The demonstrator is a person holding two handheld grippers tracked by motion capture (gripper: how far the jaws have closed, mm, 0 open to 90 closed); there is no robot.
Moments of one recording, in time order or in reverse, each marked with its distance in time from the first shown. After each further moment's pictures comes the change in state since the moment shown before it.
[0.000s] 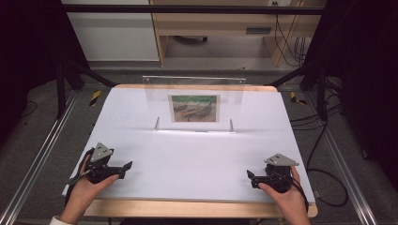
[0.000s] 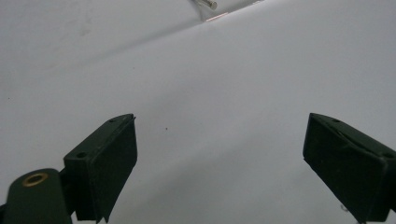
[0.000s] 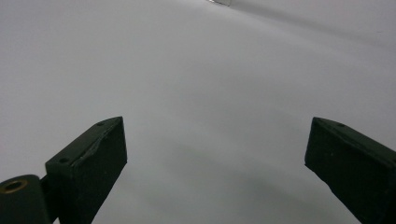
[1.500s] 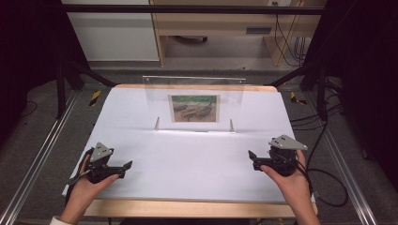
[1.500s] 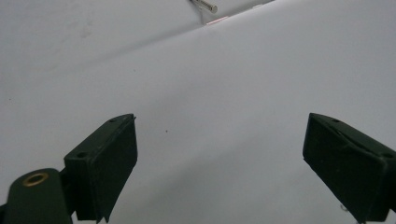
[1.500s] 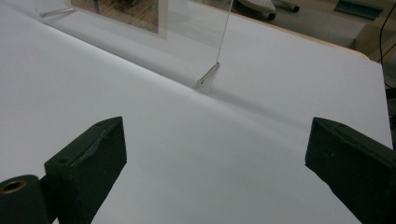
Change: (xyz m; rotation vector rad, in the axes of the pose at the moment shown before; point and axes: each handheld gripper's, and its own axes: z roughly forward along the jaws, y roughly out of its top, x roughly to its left) left arm 0.000 0.001 -0.001 -0.012 0.000 -0.011; right arm -0.006 0.061 -0.028 -0.136 -0.042 -0.047
